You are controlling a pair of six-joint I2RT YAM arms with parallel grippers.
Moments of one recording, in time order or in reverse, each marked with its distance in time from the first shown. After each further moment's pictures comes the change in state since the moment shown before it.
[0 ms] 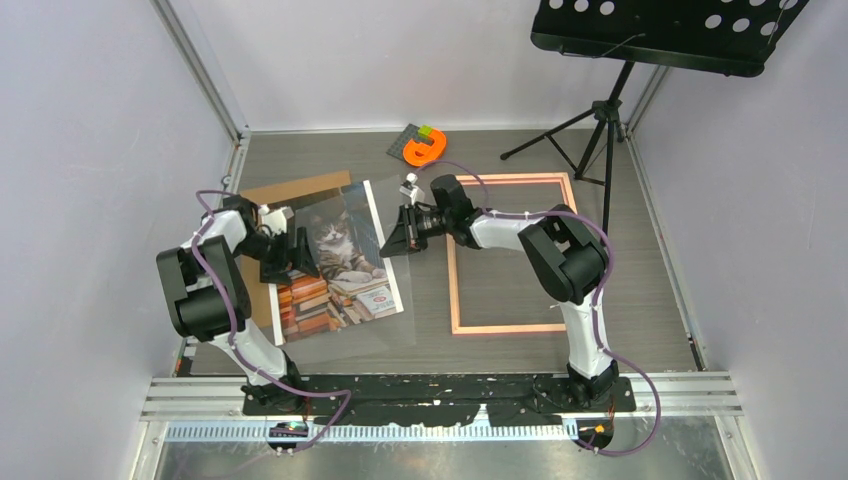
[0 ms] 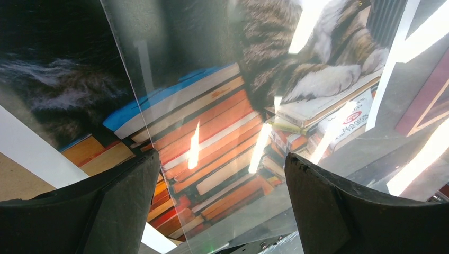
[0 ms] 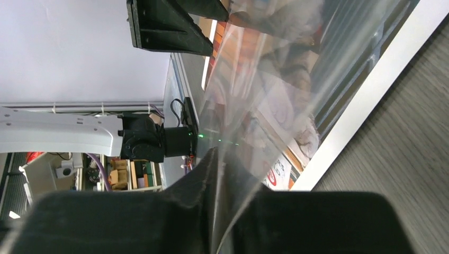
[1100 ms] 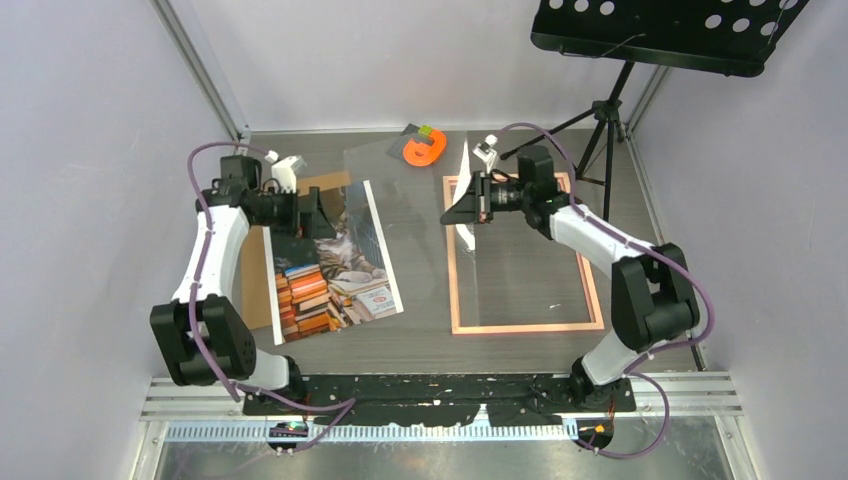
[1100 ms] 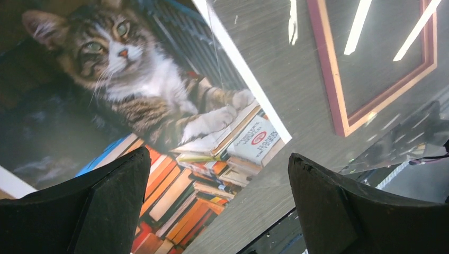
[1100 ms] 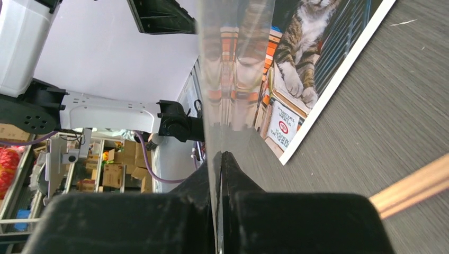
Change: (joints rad) left arm -0.143 -0.284 0.176 -0.036 0.161 -0.018; right arm -0.294 -0.462 -0.203 -0.154 -0.151 -0.151
